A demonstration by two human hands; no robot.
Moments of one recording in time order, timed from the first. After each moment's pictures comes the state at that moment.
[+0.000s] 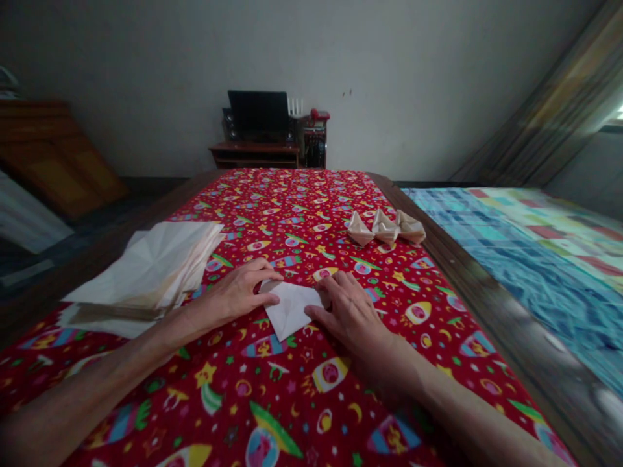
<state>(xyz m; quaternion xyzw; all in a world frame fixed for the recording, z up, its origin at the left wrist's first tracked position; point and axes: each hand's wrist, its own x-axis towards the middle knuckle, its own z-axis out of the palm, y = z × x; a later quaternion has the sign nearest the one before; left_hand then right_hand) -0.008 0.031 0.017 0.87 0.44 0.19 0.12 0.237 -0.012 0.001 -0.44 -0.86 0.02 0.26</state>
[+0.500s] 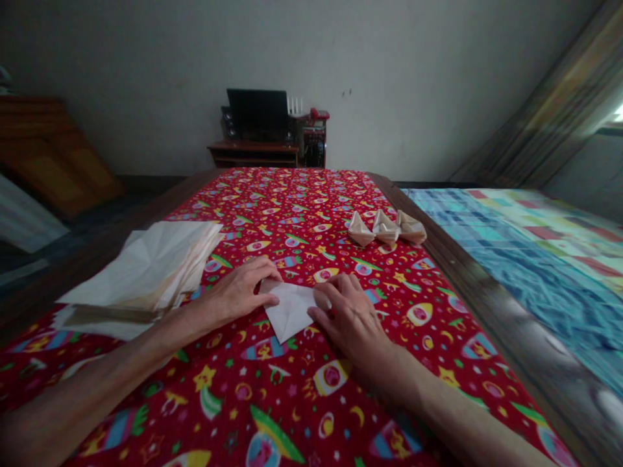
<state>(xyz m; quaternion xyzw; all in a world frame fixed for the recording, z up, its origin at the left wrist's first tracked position) -0.011 0.035 0.015 0.88 0.40 0.22 0.11 0.234 -0.017 -0.005 -0.45 -0.85 0.01 0.28</state>
